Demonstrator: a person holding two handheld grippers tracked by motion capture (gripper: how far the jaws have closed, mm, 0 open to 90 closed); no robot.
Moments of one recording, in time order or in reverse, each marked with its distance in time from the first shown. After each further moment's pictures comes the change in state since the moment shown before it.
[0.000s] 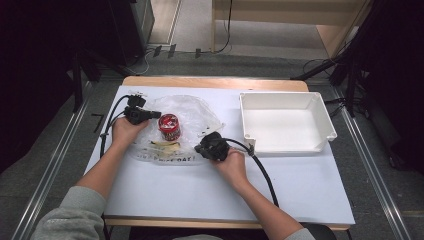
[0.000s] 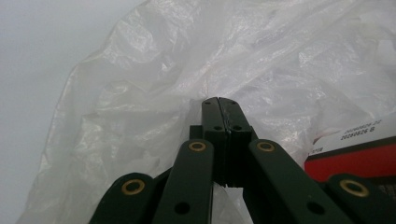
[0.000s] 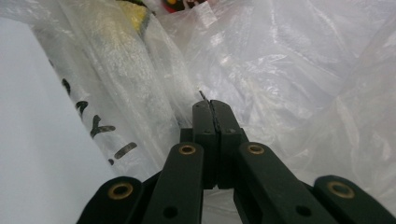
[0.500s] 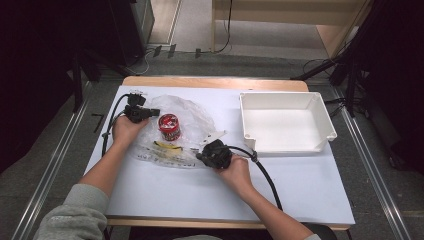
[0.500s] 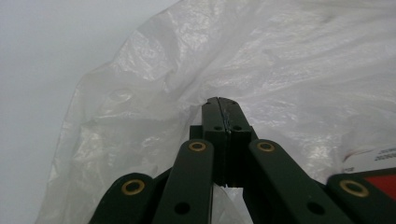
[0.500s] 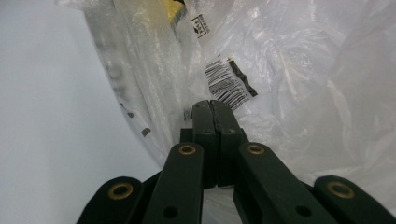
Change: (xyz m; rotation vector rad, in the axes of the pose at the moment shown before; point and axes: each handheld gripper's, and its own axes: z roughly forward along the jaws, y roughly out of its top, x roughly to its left) left arm 0.002 0.003 0.002 -0.029 0.085 0.006; right arm 0.013 -0.016 -0.014 0.020 0.039 -0.044
